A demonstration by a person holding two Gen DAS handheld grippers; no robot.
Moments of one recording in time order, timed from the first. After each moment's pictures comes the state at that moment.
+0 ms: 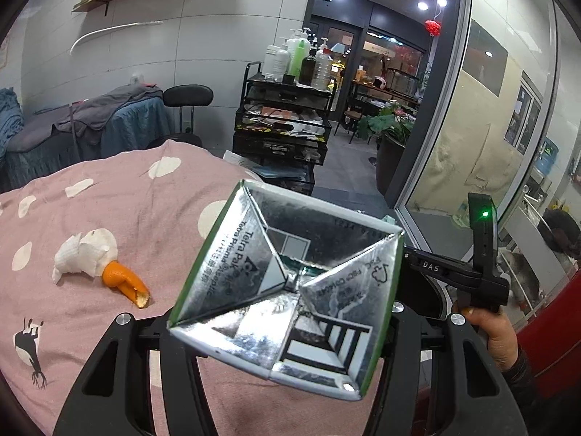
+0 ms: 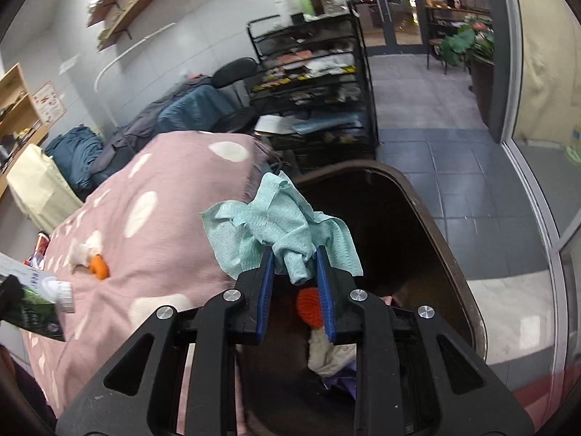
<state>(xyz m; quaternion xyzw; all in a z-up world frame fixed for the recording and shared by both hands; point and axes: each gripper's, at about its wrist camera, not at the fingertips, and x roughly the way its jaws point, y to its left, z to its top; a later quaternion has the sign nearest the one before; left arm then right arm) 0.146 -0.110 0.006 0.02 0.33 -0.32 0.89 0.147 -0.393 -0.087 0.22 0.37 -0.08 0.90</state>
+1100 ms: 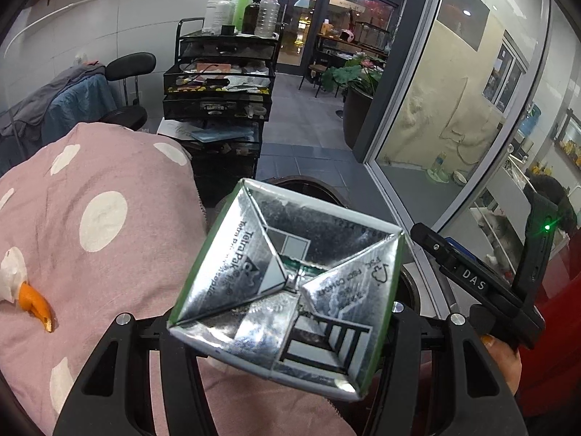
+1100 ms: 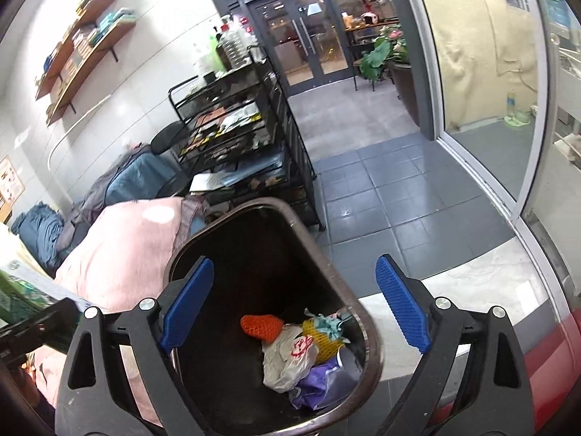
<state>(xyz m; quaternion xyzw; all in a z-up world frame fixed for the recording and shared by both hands) 0.163 -0.232 -0.021 0.07 0.40 -0.37 0.84 0.069 -0.456 -0.080 0.27 0.26 -0.22 0.90</state>
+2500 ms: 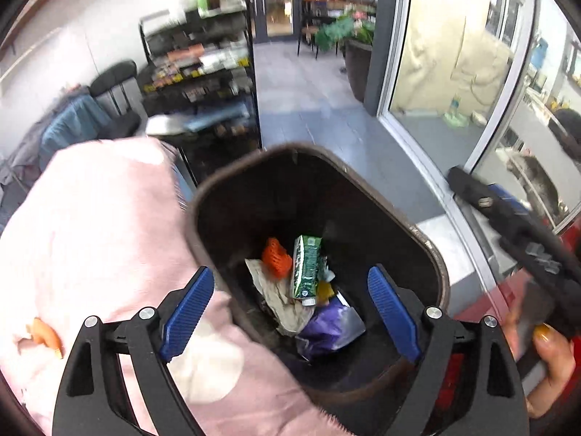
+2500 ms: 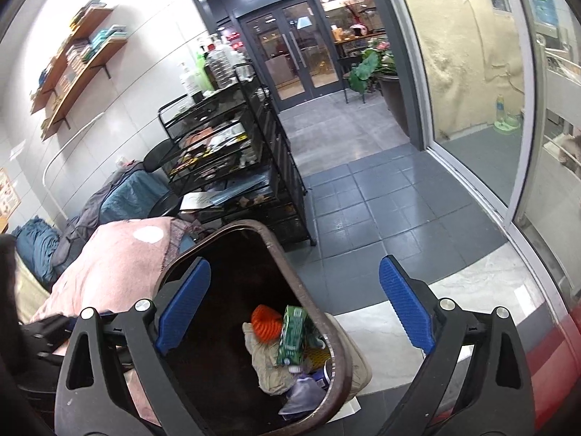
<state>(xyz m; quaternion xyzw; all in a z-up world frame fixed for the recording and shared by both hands) 0.144 -0.282 -0.041 0.18 0.40 -0.35 0.83 0.054 -0.471 -0.076 0.27 0.24 -0.22 0.91</state>
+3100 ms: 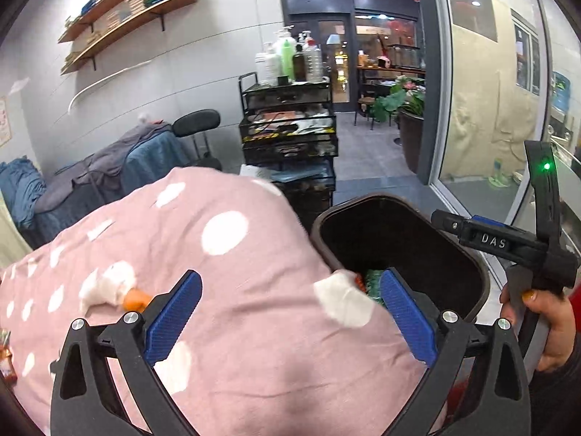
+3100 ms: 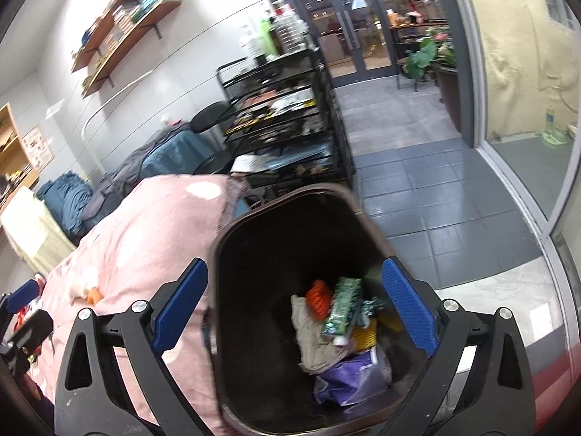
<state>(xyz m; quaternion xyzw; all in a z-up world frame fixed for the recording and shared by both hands) 0.119 -0.155 -0.004 0.14 0.28 -0.25 0.91 0.099 -0.403 -0.073 0.24 0.29 -0.12 0.92</state>
